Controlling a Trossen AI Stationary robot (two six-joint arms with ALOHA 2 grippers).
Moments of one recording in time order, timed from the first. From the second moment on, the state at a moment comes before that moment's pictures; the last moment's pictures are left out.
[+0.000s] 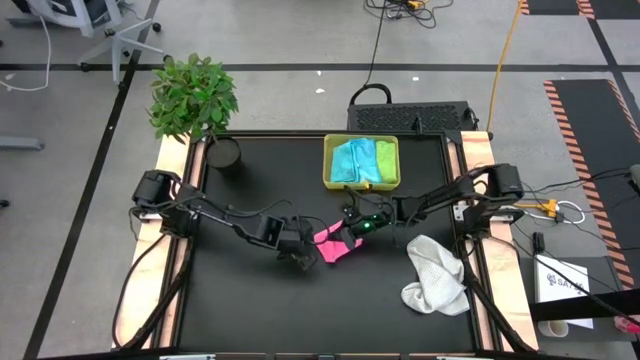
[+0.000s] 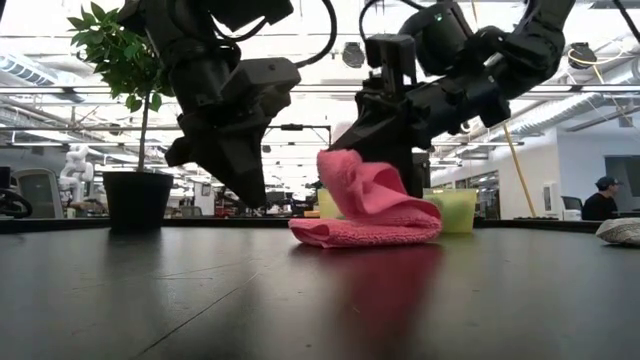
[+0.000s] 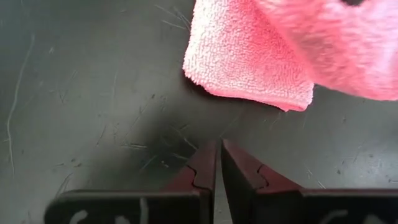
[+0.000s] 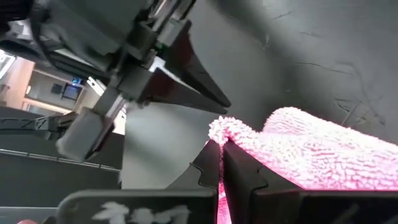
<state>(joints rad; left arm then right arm) -0.22 1.77 1.08 -0.44 -0.17 -0.92 0.00 1.73 0.68 0.61 -0.27 0.90</state>
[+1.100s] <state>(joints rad) -0.22 1.77 1.08 -0.42 -0.19 -0.92 0.00 1.70 0.69 0.39 -0.39 0.67</state>
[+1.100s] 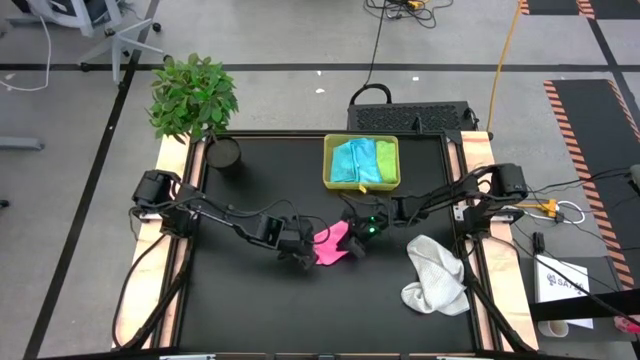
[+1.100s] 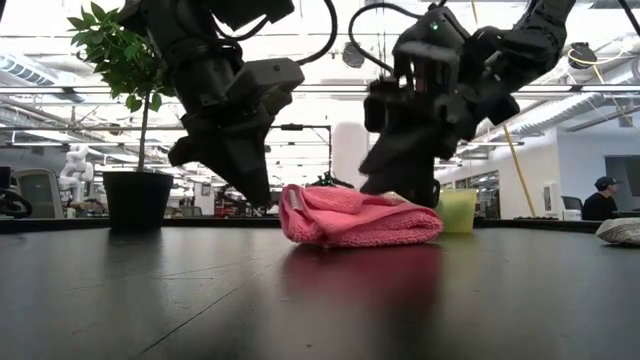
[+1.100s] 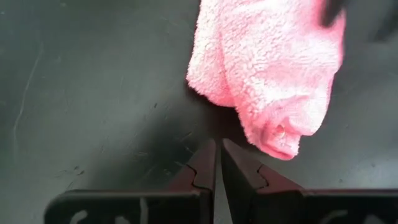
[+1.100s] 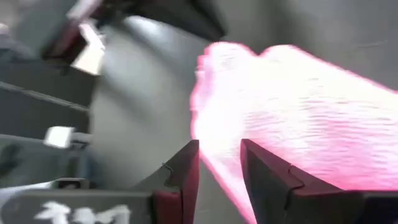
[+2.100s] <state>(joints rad) -0.16 1.77 1.08 -0.05 -0.20 -0.84 0.03 1.68 0.69 0.37 -0.27 0.63</state>
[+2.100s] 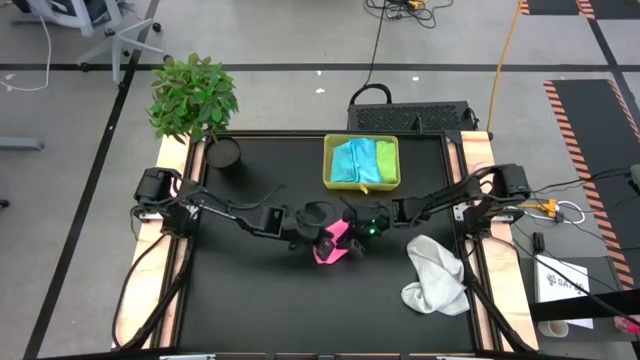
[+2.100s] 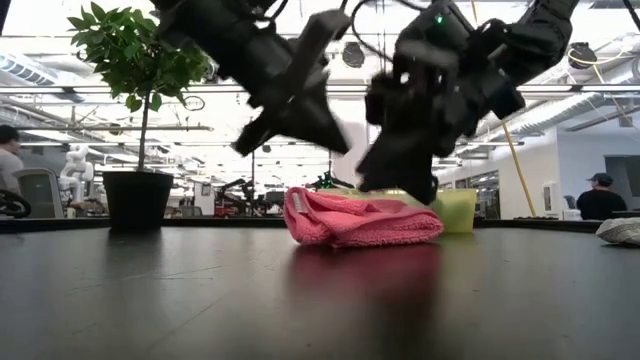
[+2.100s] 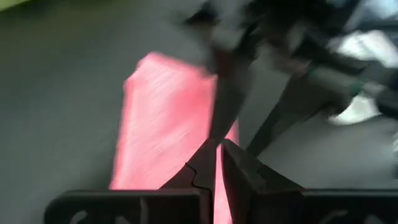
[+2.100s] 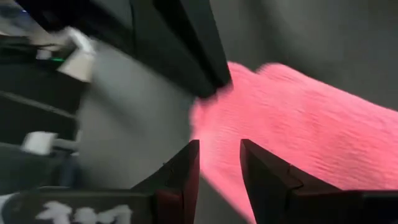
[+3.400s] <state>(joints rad) -0.23 1.89 1.08 -0.05 -0.26 -0.88 -0.02 1.42 0.69 -0.01 -0.10 0.30</state>
